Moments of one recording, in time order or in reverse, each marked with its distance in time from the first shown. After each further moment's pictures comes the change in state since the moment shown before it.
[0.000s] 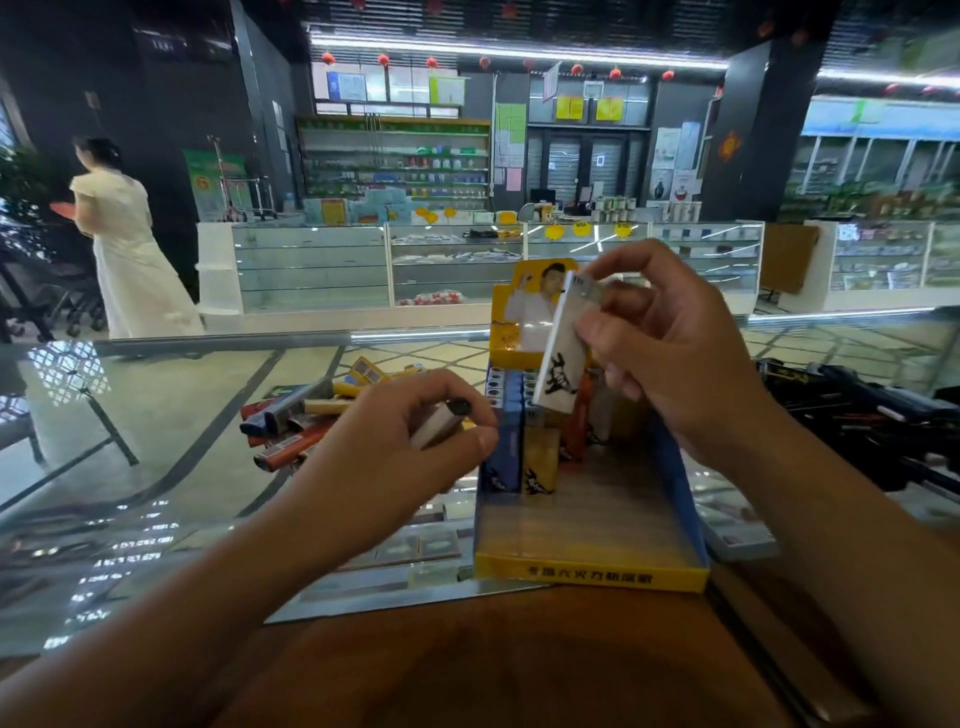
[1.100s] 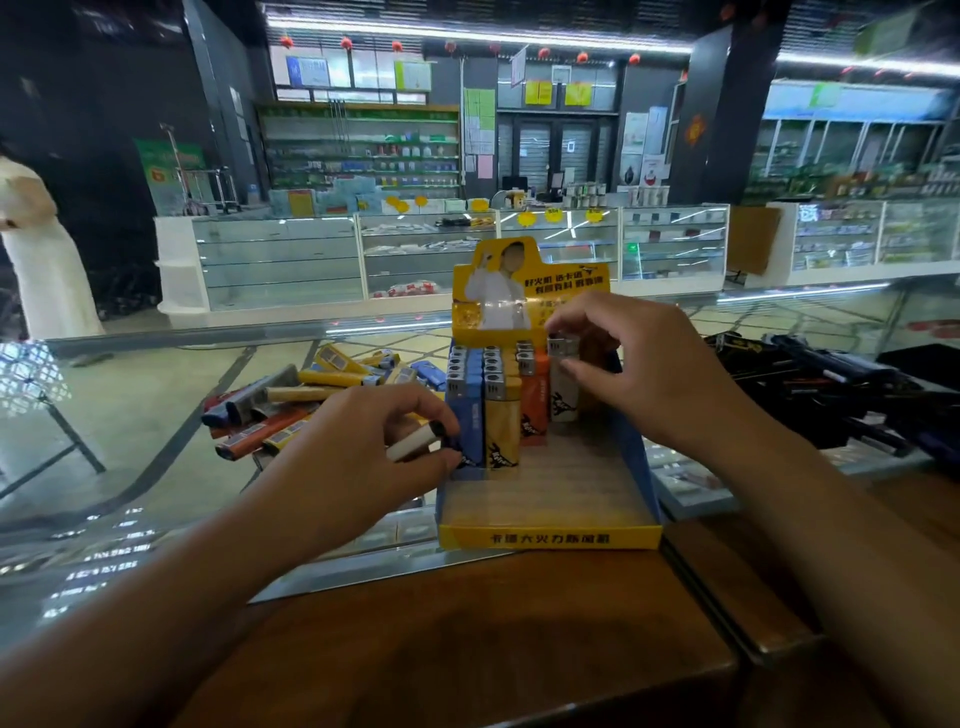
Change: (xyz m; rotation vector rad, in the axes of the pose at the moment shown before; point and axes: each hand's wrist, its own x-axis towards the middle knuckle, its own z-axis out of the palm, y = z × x) left_hand -0.001 -0.015 0.007 0.224 -0.051 -0.091; right_hand -0.015 0.026 -0.035 -0.919 -0.096 -0.212
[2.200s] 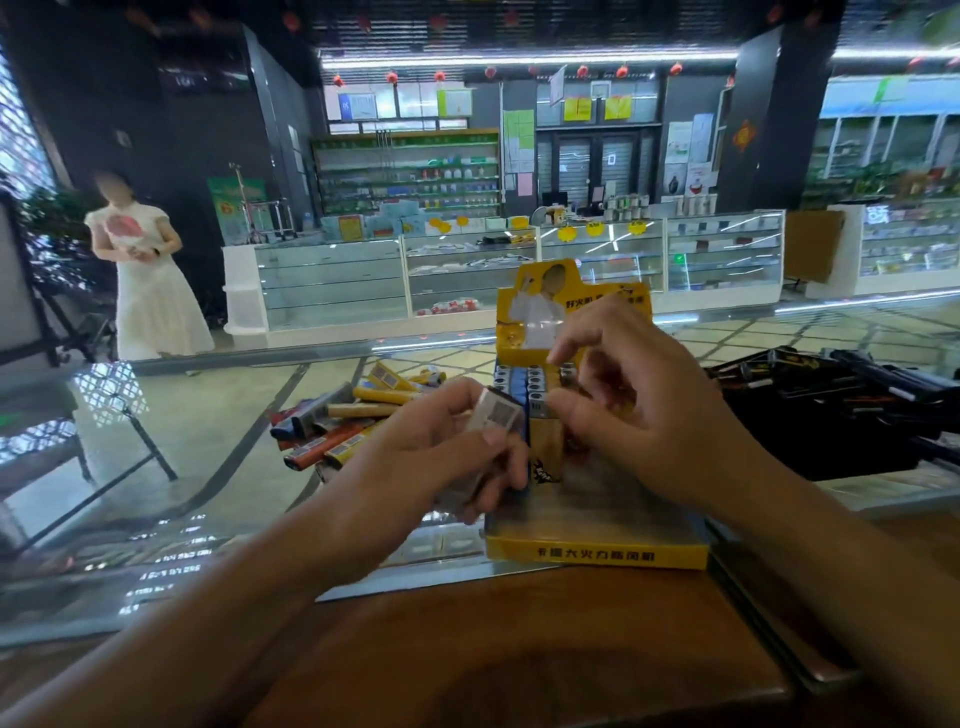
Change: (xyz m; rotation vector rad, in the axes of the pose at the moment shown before) left_hand -0.012 0.020 -0.006 -0.684 -0.262 -0.001; right_hand -0.006 -0.043 0.011 0.309 0.059 -0.135
